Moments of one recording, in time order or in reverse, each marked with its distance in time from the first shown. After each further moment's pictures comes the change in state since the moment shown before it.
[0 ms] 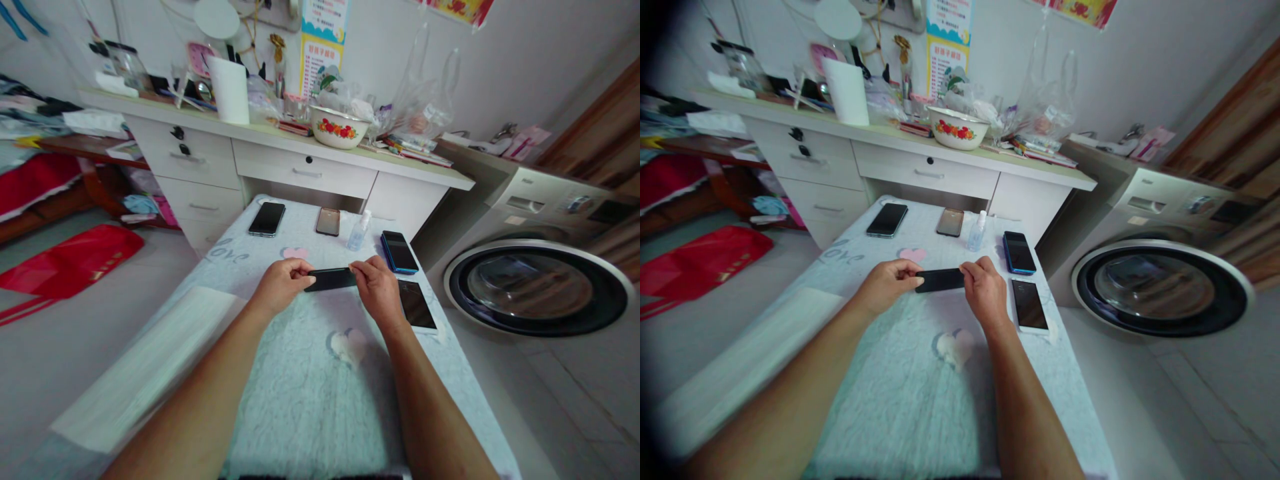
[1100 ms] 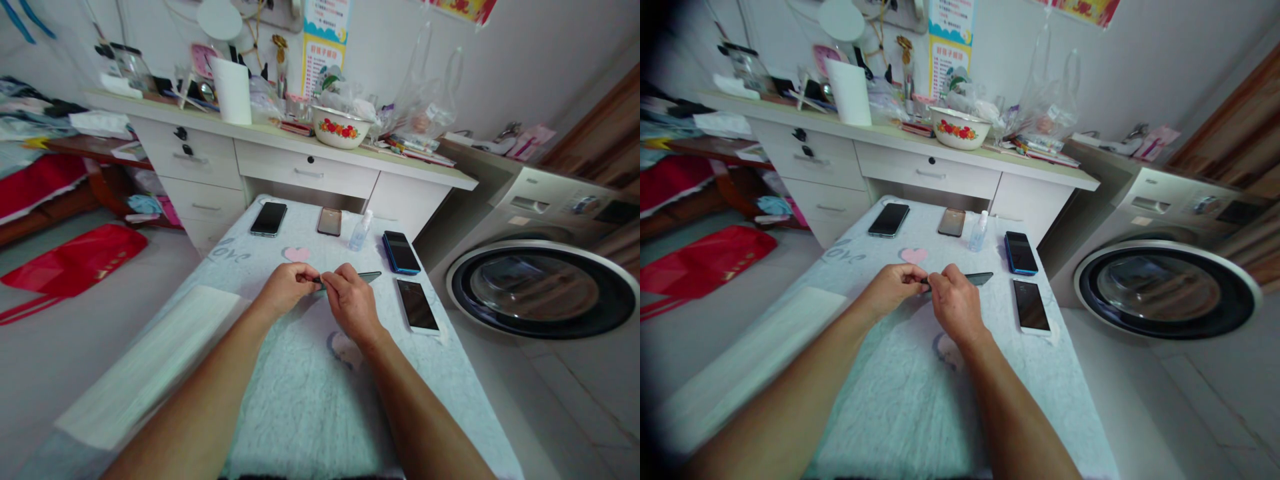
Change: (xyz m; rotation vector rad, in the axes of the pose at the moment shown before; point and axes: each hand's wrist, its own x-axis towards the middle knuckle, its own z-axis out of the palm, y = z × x) left_hand 0.000 -0.006 0.009 -0.177 -0.069 -0.068; right_hand -0.010 -0.051 0.014 -0.002 -0.125 -0.122
